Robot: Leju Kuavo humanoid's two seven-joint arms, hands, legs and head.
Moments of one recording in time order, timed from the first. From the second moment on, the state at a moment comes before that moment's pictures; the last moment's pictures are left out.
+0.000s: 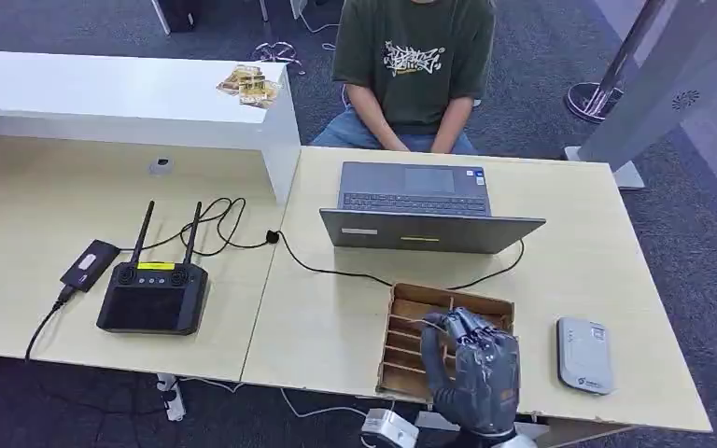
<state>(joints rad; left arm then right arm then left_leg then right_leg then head) -0.09 -0.13 -1.21 -0.12 1.49 0.20 -0.11 0.12 -0.07 0.62 -1.75 1.36 -0.69 0.18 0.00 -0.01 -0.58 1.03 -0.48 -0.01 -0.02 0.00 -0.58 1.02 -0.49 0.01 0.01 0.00</state>
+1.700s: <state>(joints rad) -0.09 -0.13 -1.20 -0.12 1.49 0.18 -0.10 0.21 0.26 0.15 -1.91 1.15 -0.69 -0.18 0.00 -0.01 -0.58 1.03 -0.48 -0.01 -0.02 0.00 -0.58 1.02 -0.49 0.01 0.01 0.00</state>
